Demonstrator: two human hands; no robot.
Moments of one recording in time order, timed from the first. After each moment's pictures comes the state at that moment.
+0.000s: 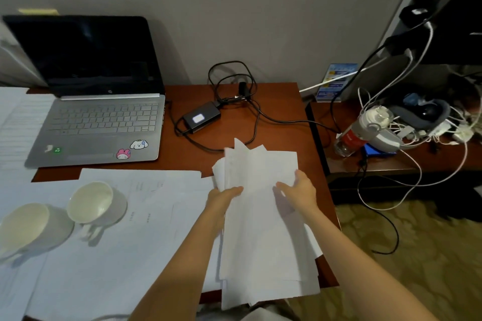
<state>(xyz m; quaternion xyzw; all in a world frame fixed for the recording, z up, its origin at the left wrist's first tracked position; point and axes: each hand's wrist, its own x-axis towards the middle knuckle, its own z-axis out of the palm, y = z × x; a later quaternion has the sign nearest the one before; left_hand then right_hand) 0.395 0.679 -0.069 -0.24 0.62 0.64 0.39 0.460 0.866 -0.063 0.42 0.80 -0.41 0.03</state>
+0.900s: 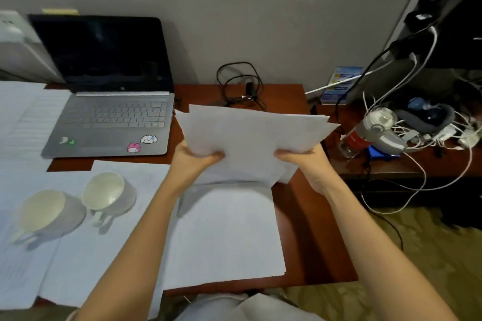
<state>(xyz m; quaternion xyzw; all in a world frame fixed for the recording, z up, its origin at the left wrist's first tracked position) 0.354 0.625 0.035 0.05 0.74 0.66 0.15 0.447 0.858 0.055 0.18 0.66 -0.72 -0.07</state>
